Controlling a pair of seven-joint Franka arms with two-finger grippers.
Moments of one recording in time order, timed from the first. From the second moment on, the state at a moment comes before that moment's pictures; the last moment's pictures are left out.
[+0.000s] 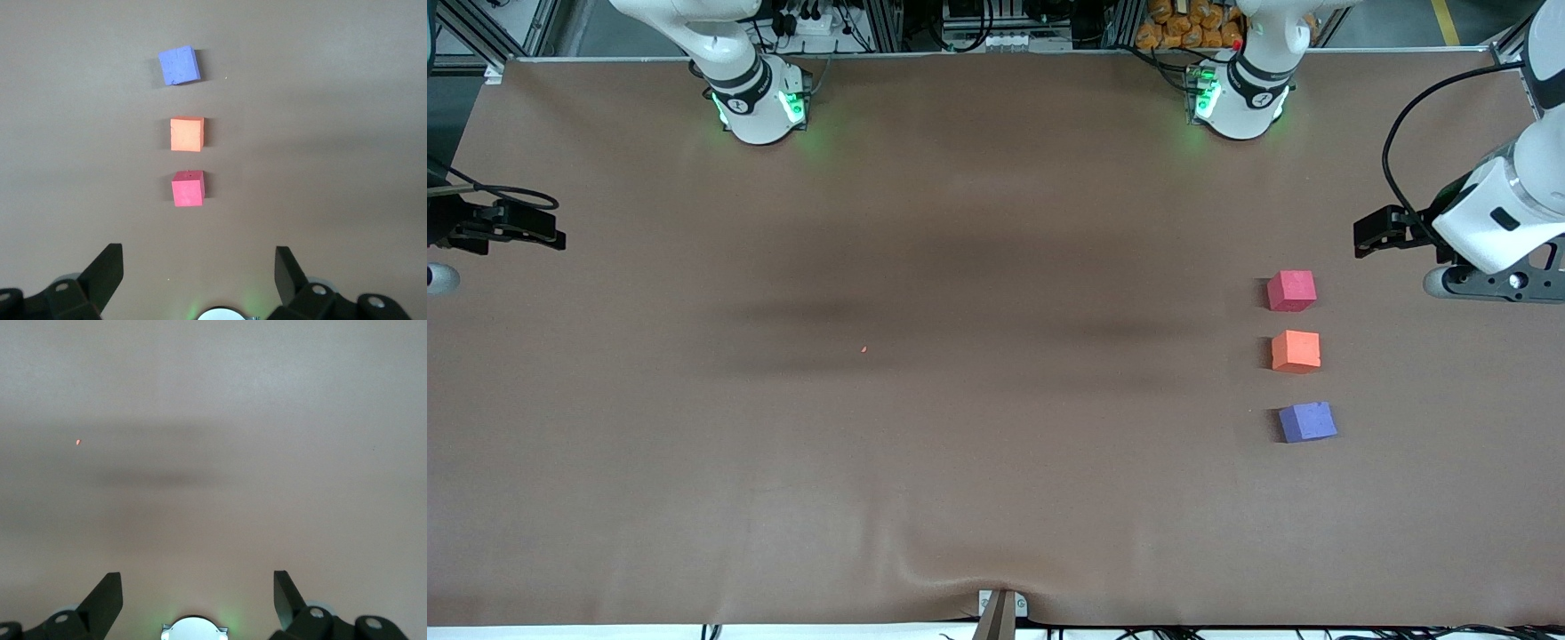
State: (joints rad) left arm 0.16 0.15 -0.32 -1.43 0.08 1.42 -0.06; right arm -0.03 0.14 -0.04 -1.40 0.00 1.35 -0.12
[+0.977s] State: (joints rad) left arm -0.09 0.08 -0.08 -1.42 0.07 1.33 -0.05; right arm -0.03 0.14 -0.04 -1.40 0.00 1.35 -0.12
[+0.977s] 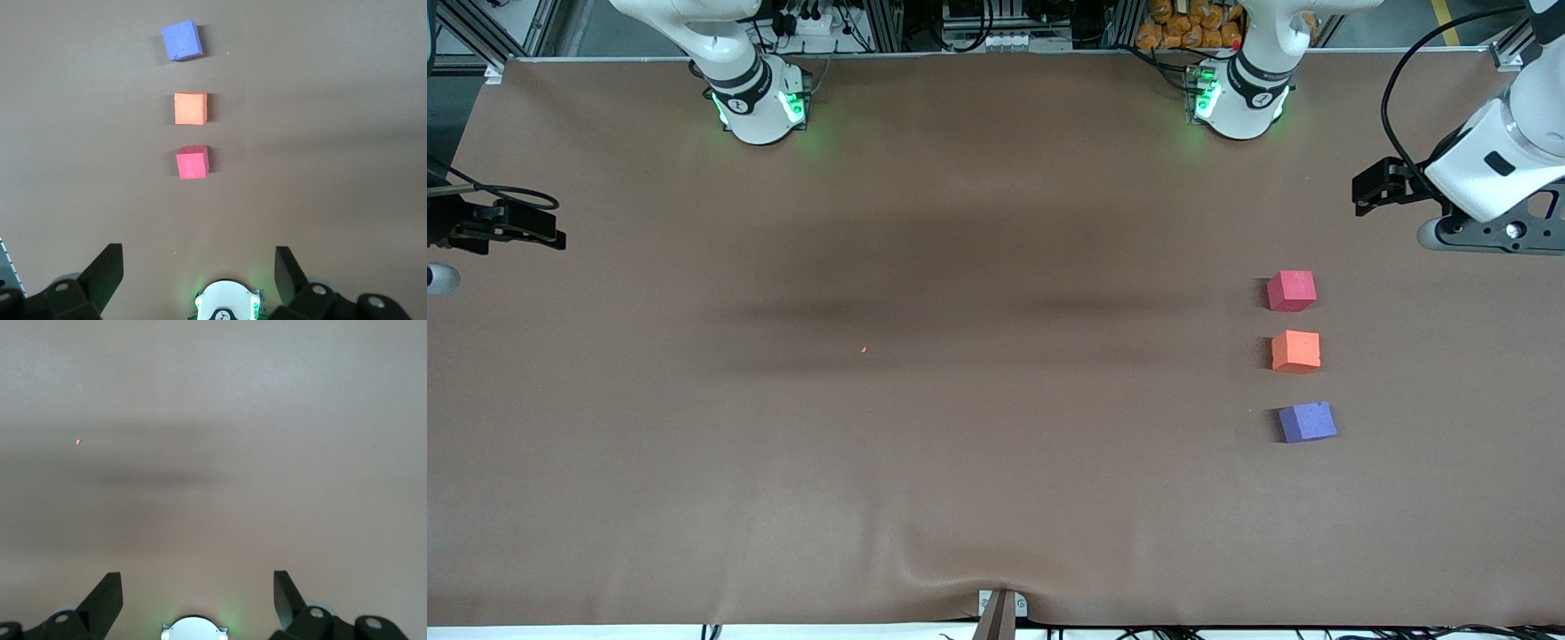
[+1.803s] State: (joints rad) left arm -0.05 -0.01 -0.08 -1.41 0.05 1.32 -0.05; right arm -0.03 0.14 -0.04 -1.40 0.00 1.35 -0.12
